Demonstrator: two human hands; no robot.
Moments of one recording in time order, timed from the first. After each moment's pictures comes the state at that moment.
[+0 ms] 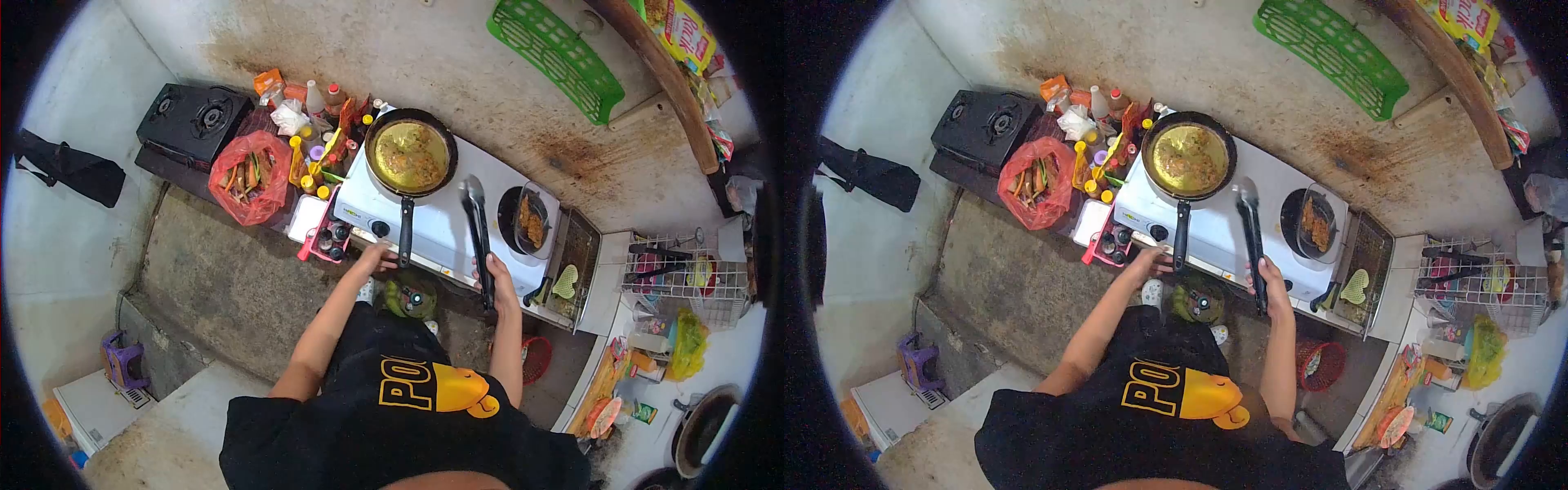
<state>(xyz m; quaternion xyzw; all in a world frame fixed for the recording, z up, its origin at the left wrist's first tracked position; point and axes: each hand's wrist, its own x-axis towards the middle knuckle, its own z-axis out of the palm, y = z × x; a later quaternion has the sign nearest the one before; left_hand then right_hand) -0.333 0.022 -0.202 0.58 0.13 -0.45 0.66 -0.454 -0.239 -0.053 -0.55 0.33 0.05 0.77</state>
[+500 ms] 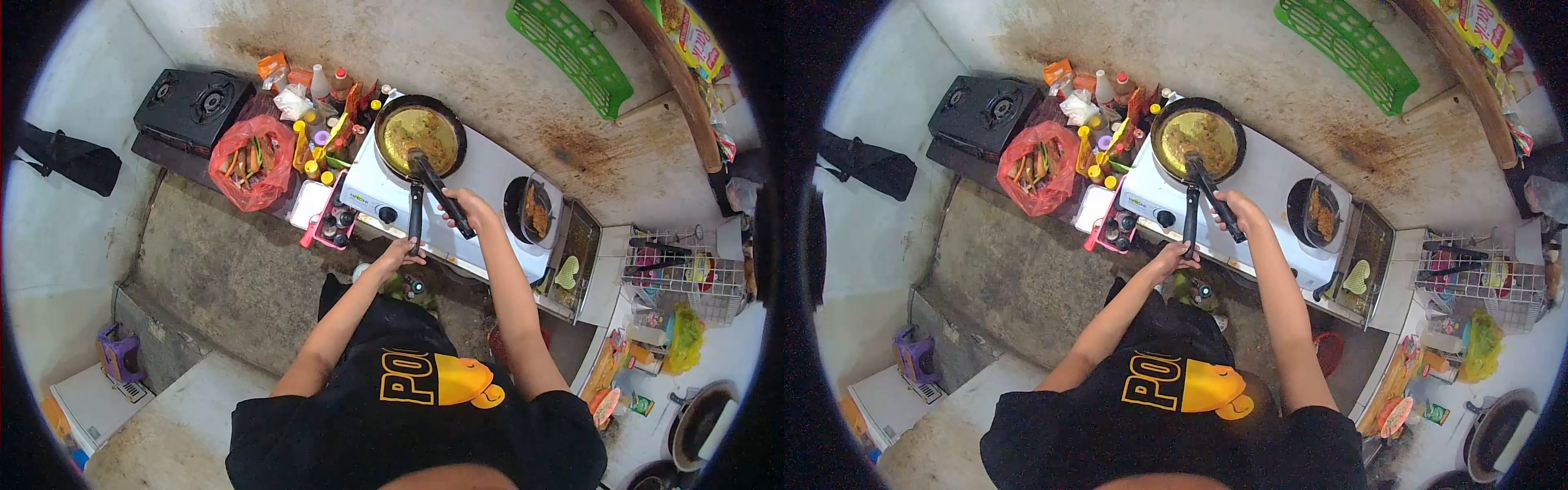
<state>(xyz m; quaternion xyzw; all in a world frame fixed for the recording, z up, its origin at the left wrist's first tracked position) -0.361 -0.003 -0.204 0.45 0.04 -0.51 0.73 -0.297 -0.202 -0.078 -0.60 0.38 0.29 0.64</state>
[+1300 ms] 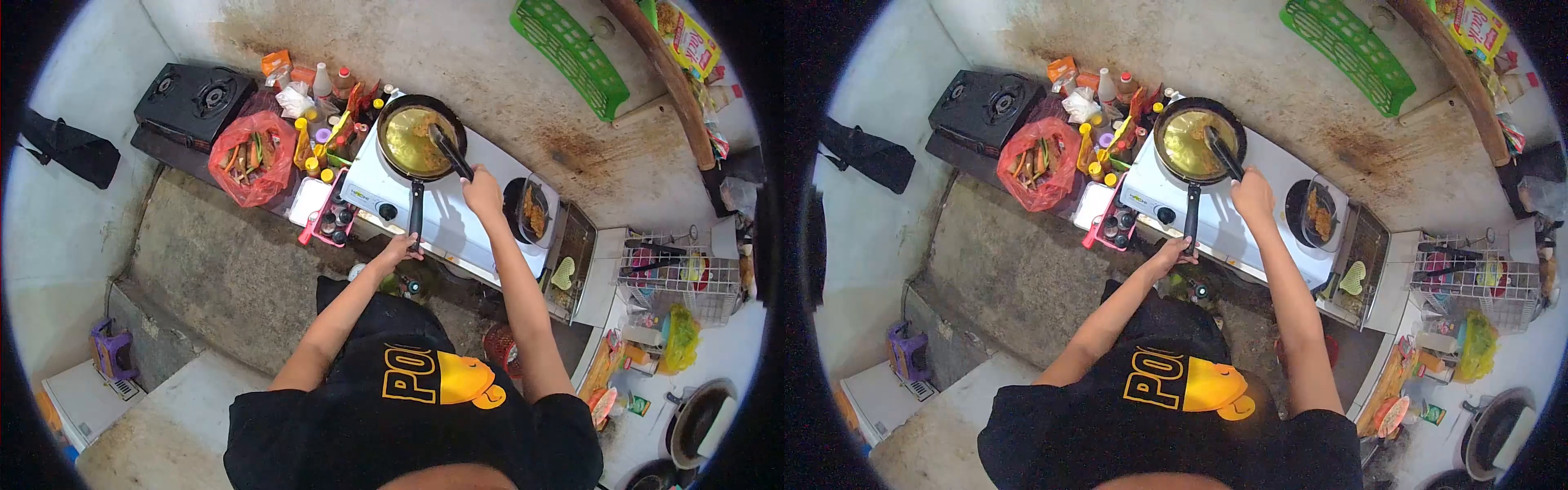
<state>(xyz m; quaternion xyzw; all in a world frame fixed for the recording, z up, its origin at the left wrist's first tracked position) -0.361 -0.004 -0.206 0.46 0.02 -0.49 0.74 -0.305 -0.183 -0.023 -0.97 0.23 0.00 0.11</state>
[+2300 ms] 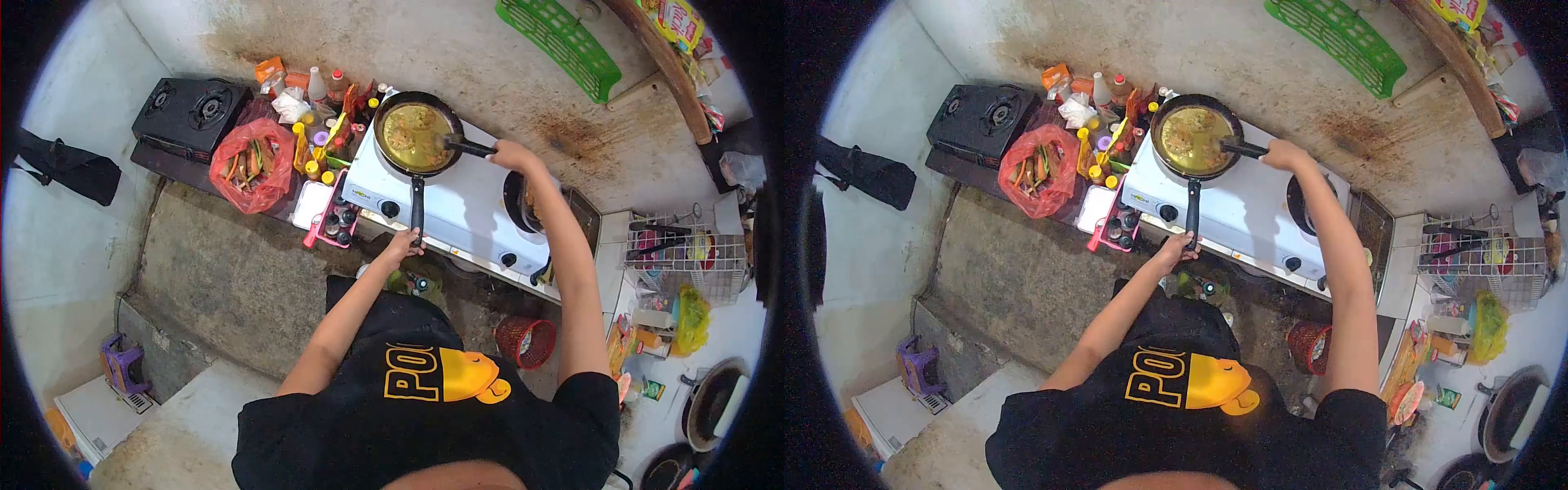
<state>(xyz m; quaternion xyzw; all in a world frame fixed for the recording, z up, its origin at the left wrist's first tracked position) -0.362 -0.003 -0.201 0.48 0.04 -0.49 0.73 -0.244 -0.280 0.003 -0.96 0.08 0.28 -0.01</state>
